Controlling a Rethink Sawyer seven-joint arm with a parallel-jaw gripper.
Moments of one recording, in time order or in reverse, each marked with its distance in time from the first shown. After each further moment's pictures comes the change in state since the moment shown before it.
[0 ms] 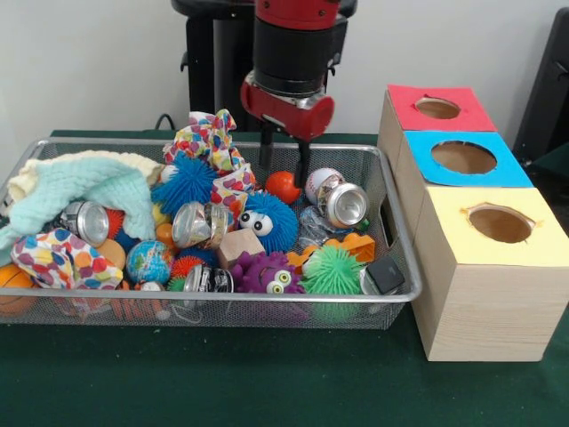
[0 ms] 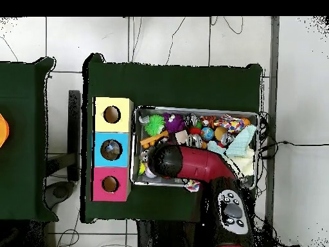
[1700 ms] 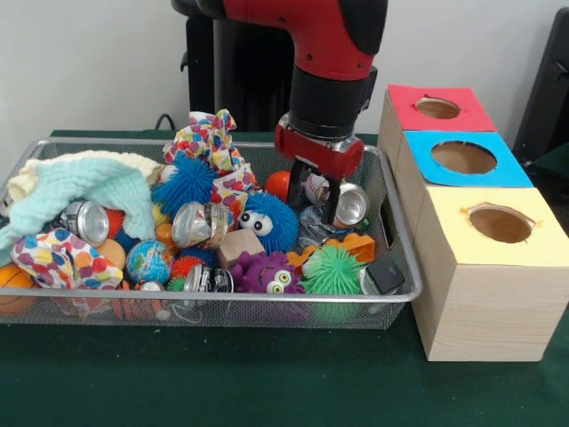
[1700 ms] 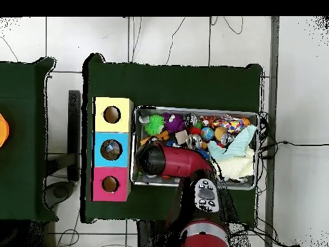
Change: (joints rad) arm 0.108 0.133 -0.059 -0.040 0.046 -0.135 0.000
